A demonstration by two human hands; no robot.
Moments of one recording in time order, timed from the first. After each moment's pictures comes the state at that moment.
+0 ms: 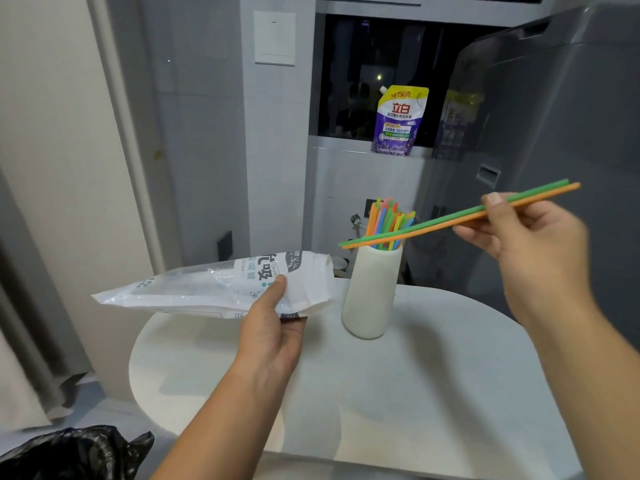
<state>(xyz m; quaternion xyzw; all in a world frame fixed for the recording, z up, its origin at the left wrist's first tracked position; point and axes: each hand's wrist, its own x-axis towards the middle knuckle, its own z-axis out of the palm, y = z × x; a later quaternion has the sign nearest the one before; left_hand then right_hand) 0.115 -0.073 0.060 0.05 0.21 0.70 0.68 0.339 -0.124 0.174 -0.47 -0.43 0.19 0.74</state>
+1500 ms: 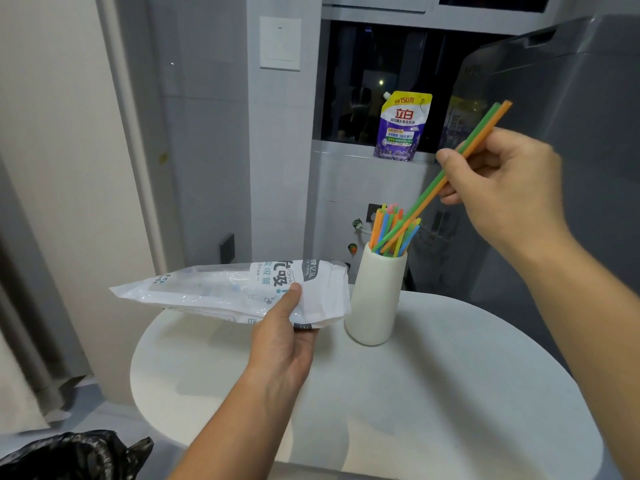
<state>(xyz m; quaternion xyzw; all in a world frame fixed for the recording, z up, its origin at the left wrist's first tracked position) 0.123 -0.073 0.055 0.05 0.22 0.69 0.69 0.321 -0.095 0.226 -0.52 -0.63 -0.06 0.57</state>
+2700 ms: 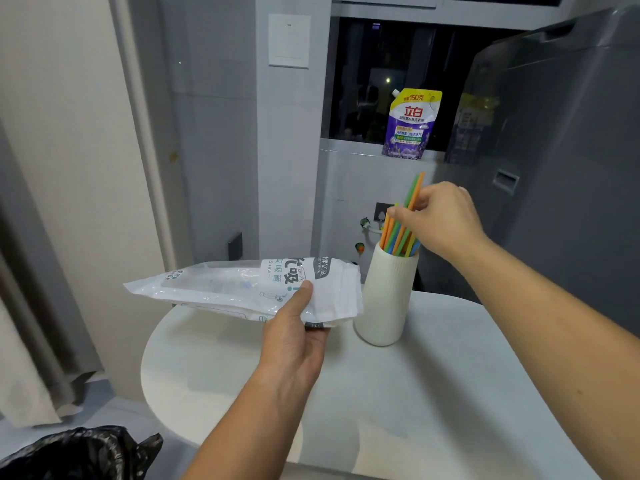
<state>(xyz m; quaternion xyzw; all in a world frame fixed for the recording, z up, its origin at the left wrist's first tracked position) 0.122 -0.073 0.056 0.06 0.22 0.68 0.70 0.310 -0.013 0.177 -0.69 -0.62 -0.03 0.37</state>
